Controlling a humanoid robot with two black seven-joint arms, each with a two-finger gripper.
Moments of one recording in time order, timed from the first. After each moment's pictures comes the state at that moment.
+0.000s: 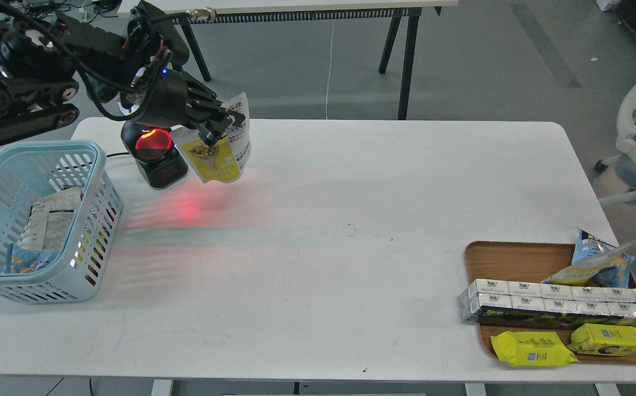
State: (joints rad) left arm -1.71 0.57 0.61 -1.06 1.48 -0.13 -0.49; right arm 1.08 -0.80 0.42 0.61 -0.10 0.49 0.42
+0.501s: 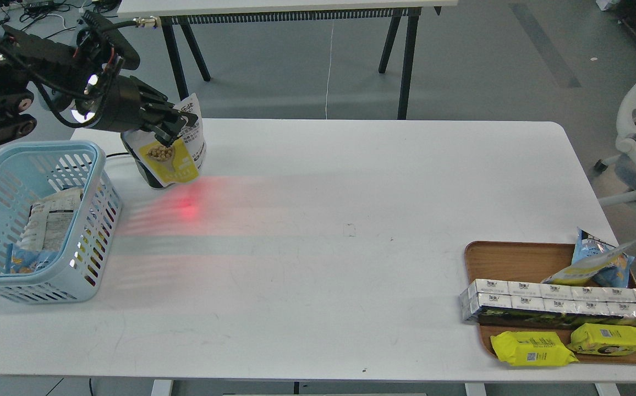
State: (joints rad) left arm -1.65 0.67 0.59 -1.03 1.50 -0.15 -0.49; right arm 1.08 -0.79 0.42 0.62 -0.10 0.49 0.42
